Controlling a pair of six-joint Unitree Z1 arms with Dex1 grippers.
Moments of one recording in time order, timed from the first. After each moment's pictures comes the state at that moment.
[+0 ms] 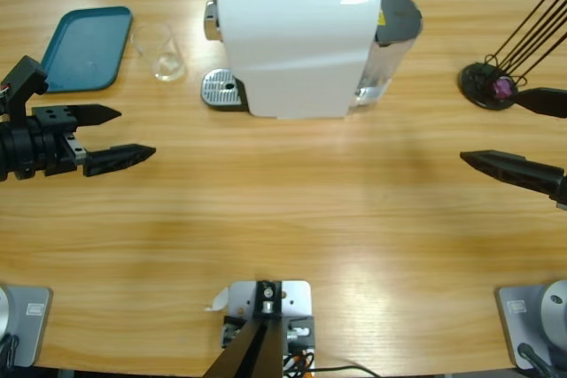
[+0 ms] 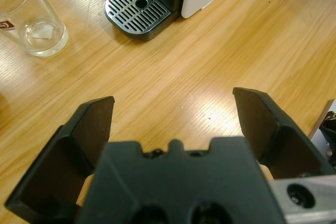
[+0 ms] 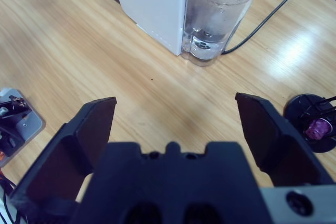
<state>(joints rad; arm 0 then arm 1) -0.70 1.27 -0.43 -0.15 -0.20 0.03 0.61 0.90 -0.56 0.24 0.10 -0.09</state>
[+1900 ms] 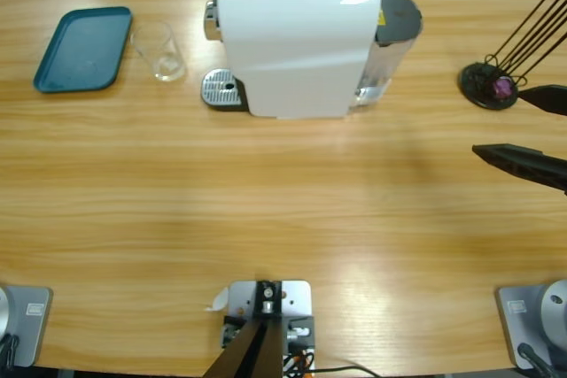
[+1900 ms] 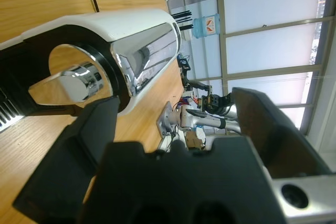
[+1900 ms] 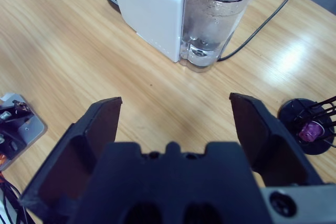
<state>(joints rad) -0.34 1.80 -1.16 -0.05 -1.13 -0.78 0.61 0.86 -0.56 0.24 0.09 -0.09</state>
